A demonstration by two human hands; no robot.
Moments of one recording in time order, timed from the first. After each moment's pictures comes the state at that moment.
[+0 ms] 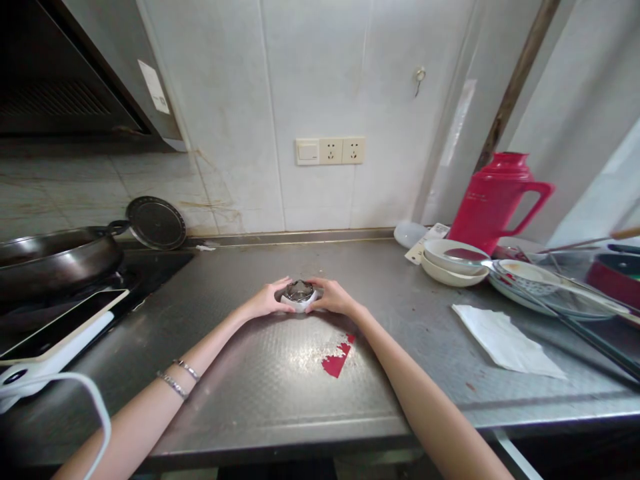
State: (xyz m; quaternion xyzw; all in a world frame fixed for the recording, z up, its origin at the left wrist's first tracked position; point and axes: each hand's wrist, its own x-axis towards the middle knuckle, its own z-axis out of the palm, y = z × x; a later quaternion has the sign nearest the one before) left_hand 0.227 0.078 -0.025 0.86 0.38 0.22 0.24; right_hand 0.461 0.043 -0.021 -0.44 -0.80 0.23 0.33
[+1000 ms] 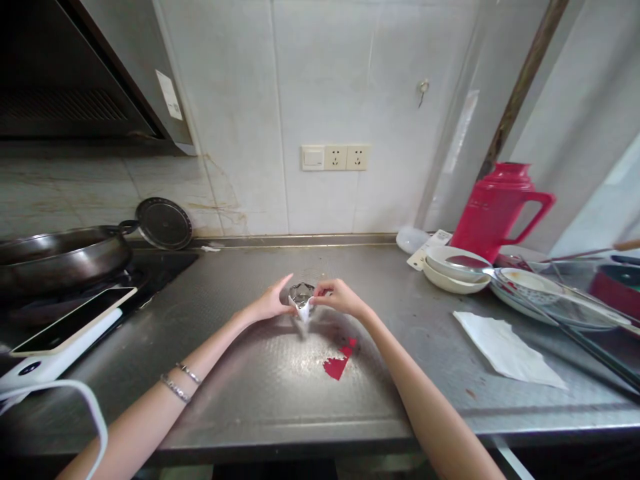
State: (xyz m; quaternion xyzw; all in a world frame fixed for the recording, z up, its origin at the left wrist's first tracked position) left_hand 0.234 0.056 -0.010 0.82 0.42 0.28 0.28; right_hand 0.460 0.021 0.010 -0.42 -0.77 0.31 0.36
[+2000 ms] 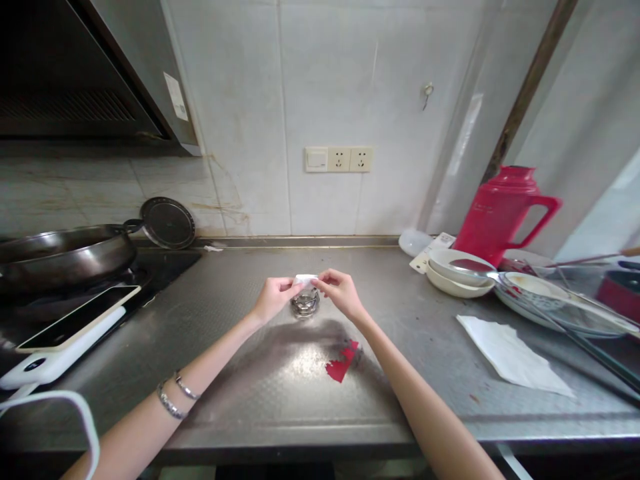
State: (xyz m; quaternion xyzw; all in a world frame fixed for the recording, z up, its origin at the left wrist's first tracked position) left_hand 0.258 0.028 0.016 0.71 0.36 0.46 0.39; right_hand 0.441 0.014 0.016 -0.41 -0.65 0.32 0.56
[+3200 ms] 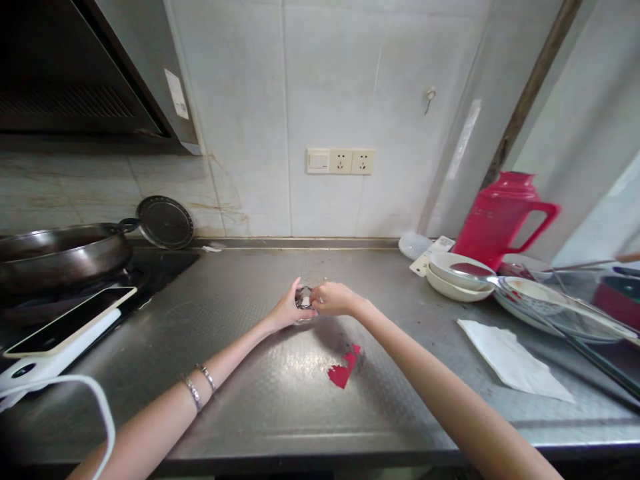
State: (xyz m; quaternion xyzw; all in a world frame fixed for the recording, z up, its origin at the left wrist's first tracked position) left_hand 0.266 0.064 -0.050 0.73 0.41 0.39 0.39; right_hand 0.440 0.036 0.029 -0.43 -0.90 0.05 0.06
